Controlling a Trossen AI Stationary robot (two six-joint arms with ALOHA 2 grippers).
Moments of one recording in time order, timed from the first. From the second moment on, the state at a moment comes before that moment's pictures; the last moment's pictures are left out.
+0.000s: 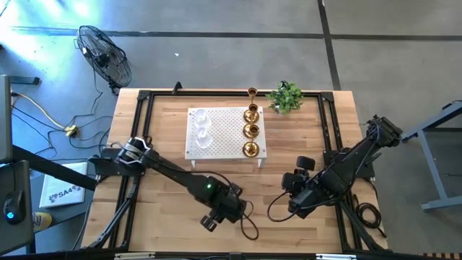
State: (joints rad) left arm -0.44 2.05 1.79 -0.91 0.04 0.21; right arm 0.68 1.51 1.39 -1.31 0.38 0.87
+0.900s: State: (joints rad) left arm -0.42 2.09 1.79 -0.89 0.10 0.18; right arm 0.70 1.51 1.39 -1.29 0.40 0.86
